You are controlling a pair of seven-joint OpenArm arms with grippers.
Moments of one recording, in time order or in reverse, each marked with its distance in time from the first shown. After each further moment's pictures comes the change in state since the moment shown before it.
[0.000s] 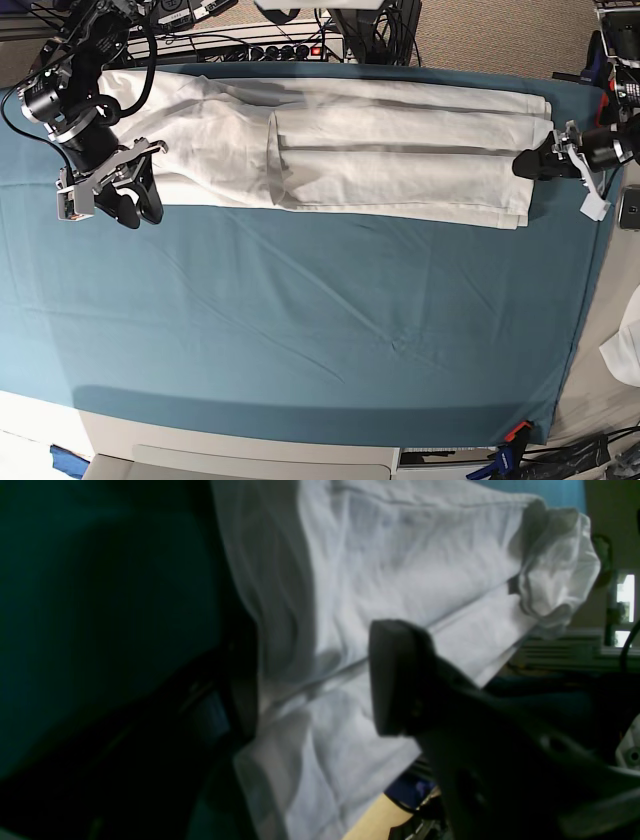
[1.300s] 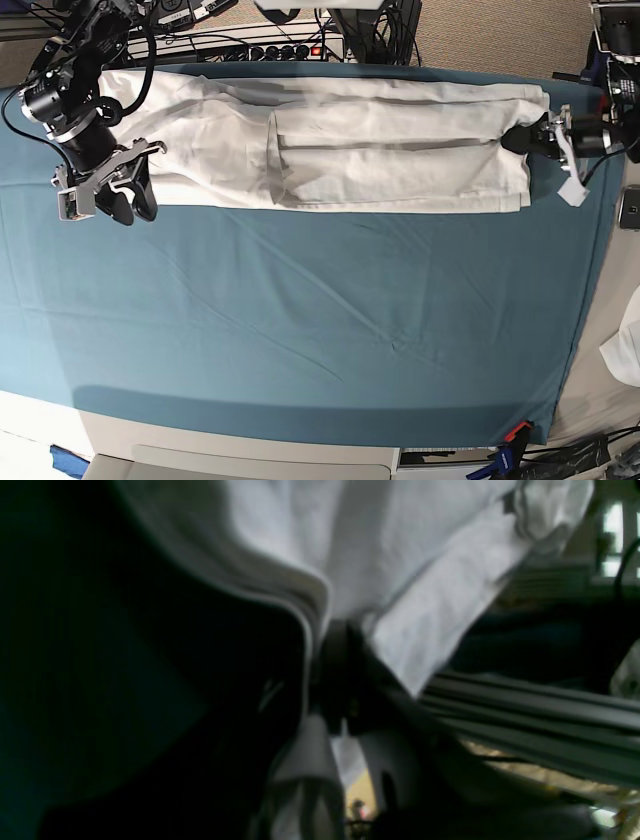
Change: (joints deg) left arm 1.1 1.2 0.6 5.7 -4.9 -4.4 11.5; right arm 0.0 0.0 0.0 0.0 -7.1 0.0 1.8
